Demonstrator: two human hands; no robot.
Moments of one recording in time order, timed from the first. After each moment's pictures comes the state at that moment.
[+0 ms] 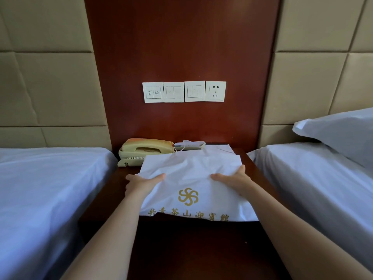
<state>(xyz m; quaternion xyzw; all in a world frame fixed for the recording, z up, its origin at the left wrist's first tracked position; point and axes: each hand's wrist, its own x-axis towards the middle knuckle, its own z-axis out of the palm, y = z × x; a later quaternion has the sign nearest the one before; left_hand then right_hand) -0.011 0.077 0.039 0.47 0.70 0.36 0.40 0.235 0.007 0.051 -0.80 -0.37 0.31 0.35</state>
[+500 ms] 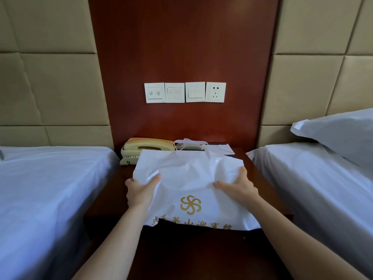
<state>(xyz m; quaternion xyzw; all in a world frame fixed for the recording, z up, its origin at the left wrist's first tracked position) -0.009 0.035 0.028 0.41 0.64 0.51 0.41 0.222 -0.033 0.044 -0.81 -0.41 0.24 0.35</state>
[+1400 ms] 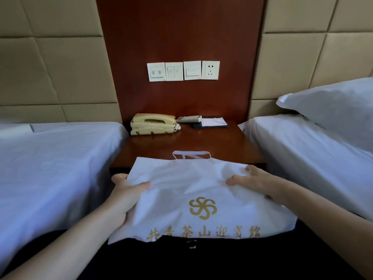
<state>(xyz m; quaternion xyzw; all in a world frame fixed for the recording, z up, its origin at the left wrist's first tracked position) -0.090 -0.140 0.033 0.49 0.62 0.44 0.43 0.202 -0.208 0.062 -0.79 -0.42 0.36 0.26</state>
